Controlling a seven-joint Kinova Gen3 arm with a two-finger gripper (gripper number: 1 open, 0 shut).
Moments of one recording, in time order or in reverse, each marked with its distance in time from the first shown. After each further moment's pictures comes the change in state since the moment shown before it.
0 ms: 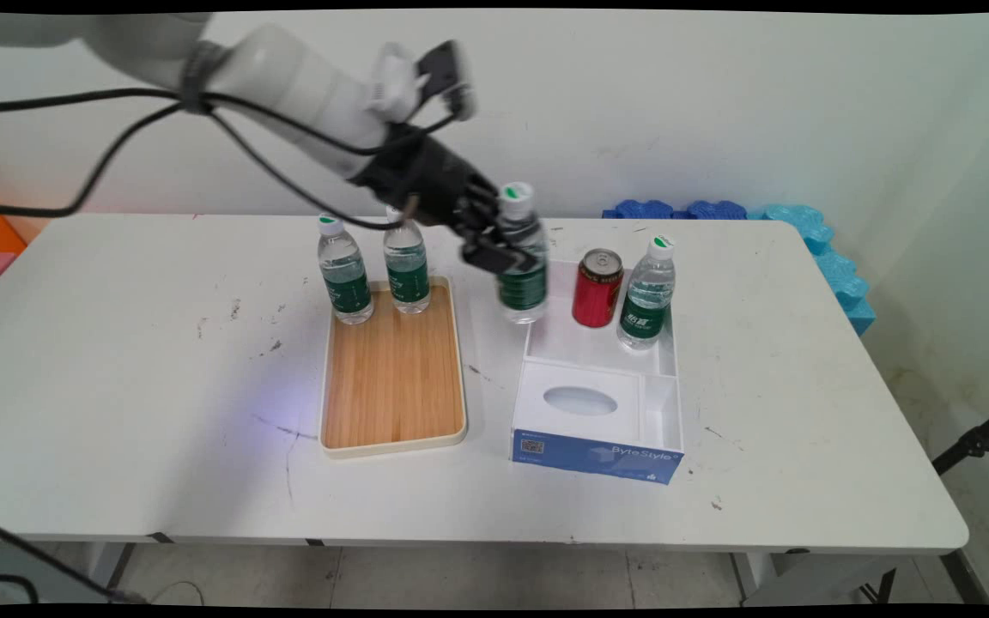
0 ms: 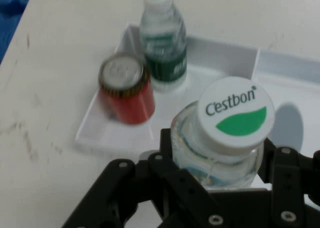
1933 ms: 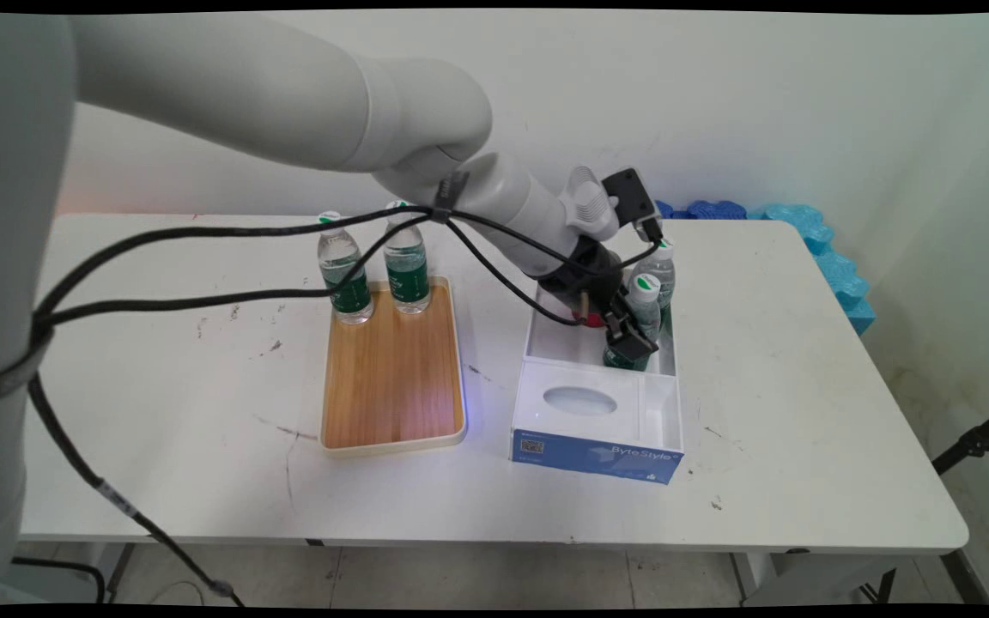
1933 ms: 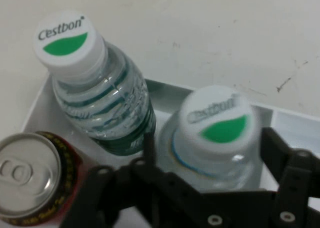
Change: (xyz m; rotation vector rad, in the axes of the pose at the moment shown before) arm 0.053 0.043 0.191 -0.006 -0.097 0.008
